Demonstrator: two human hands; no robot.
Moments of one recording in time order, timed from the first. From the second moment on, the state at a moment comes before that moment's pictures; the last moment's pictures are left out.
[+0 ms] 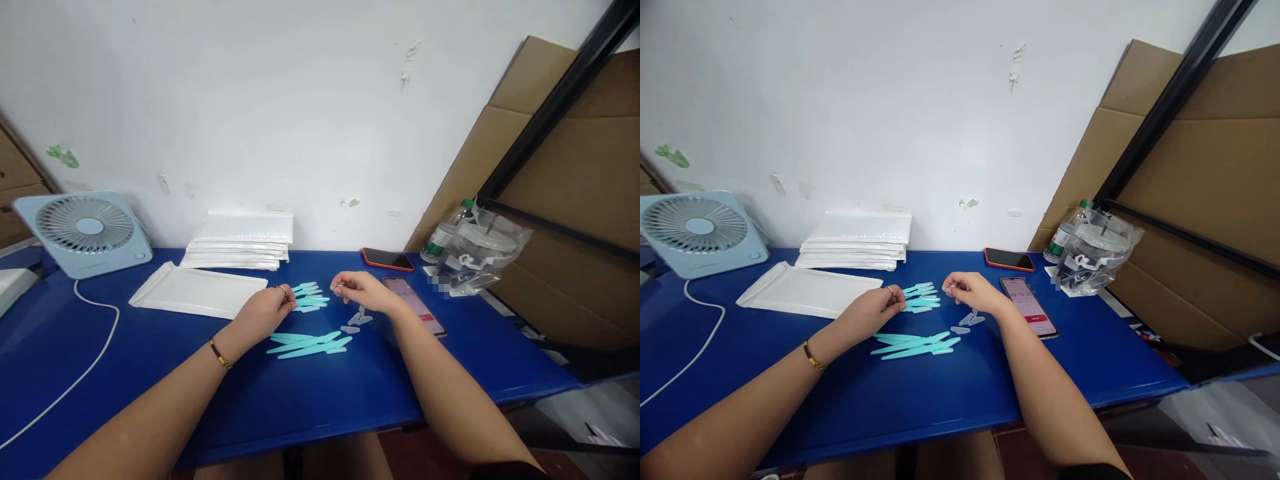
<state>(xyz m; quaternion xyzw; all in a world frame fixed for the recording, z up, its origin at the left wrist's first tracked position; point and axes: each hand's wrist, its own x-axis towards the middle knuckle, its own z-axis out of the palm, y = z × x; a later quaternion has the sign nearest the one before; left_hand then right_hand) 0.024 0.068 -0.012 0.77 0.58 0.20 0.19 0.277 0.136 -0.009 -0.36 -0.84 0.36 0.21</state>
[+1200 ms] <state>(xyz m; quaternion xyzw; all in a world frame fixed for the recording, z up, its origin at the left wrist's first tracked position) 0.037 0.056 -0.013 0.81 0.49 0.11 0.30 0.302 0.143 -0.003 -0.42 -0.88 0.23 0.01</state>
